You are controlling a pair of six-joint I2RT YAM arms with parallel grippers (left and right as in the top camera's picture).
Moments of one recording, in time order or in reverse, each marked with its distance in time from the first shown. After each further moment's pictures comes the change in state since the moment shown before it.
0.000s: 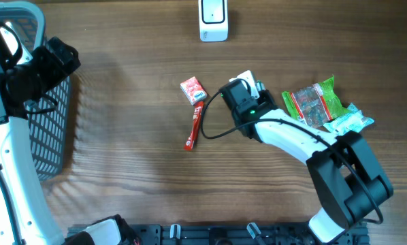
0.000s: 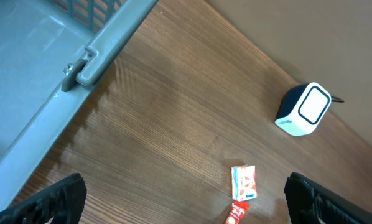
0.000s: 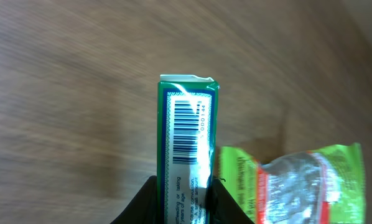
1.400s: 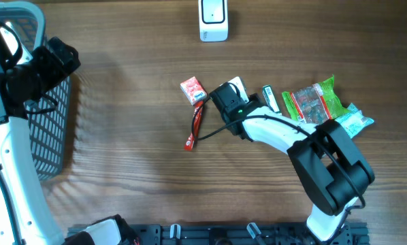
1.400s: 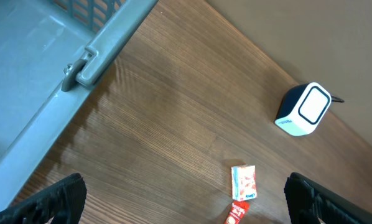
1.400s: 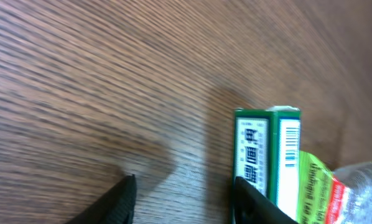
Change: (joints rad) left arm 0.000 0.000 0.000 0.000 0.000 0.000; right arm 0.051 0.116 0.062 -0.058 -0.094 0.051
